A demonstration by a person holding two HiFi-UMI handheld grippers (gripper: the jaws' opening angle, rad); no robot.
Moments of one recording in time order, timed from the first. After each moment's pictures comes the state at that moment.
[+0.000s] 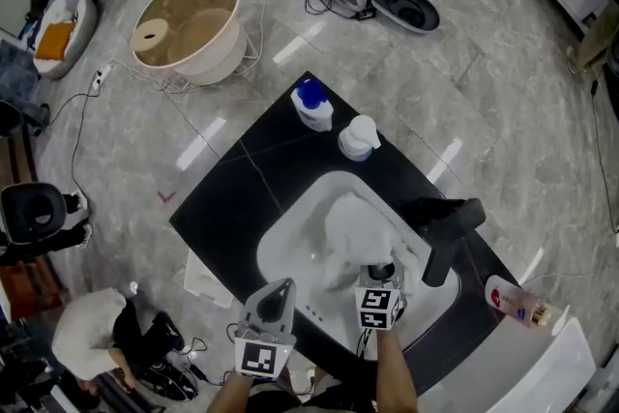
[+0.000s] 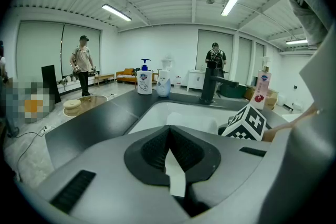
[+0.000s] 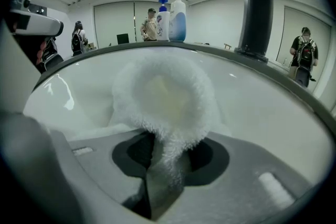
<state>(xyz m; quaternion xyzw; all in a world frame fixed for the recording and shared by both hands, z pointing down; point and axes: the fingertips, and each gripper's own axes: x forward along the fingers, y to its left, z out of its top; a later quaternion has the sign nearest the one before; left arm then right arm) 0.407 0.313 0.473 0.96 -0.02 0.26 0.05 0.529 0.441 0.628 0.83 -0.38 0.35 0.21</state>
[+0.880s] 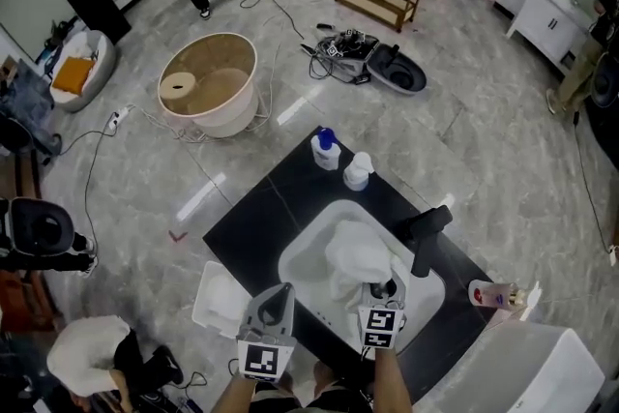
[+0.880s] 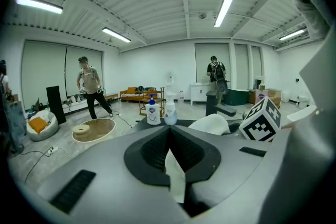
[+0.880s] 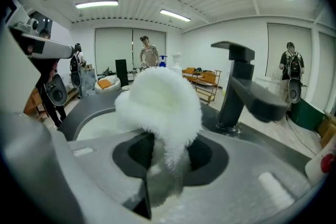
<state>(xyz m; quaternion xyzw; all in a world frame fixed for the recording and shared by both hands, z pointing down) 0.381 0.291 0.350 0.98 -0.03 0.18 -0.03 0.510 0.425 0.467 0.88 -0.37 0.24 0.14</state>
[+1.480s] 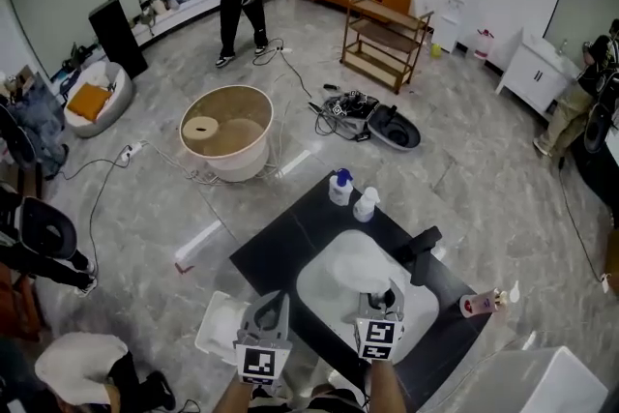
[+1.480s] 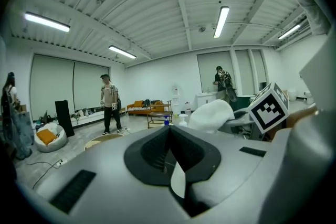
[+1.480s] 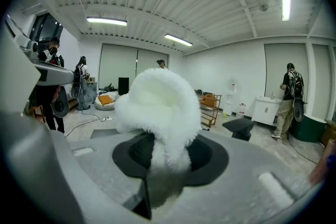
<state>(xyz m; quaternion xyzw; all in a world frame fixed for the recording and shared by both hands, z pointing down) 0.314 0.252 0.252 0.99 -0.07 0.12 -0.07 0.463 0.385 0.311 0.91 -0.38 0.13 0.11</state>
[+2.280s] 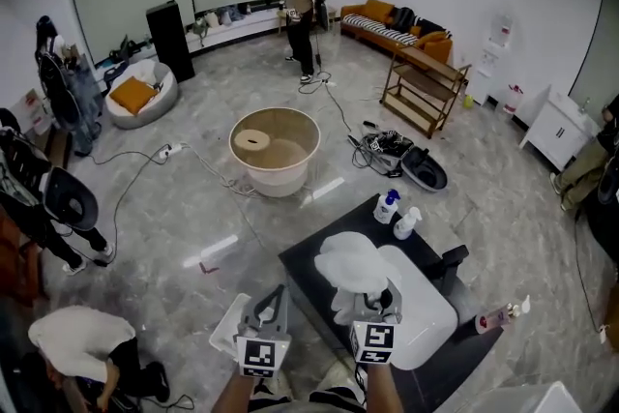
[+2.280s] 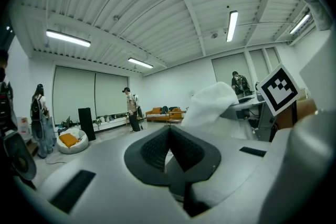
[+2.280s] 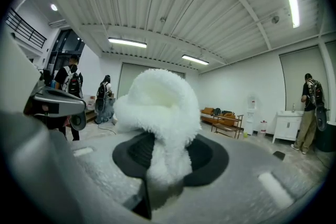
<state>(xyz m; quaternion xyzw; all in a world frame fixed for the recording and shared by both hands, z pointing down) 0.180 0.178 0.198 0.98 -0.16 0.08 -0.08 0.331 0.286 0.199 0.88 -0.47 0.03 0.08</state>
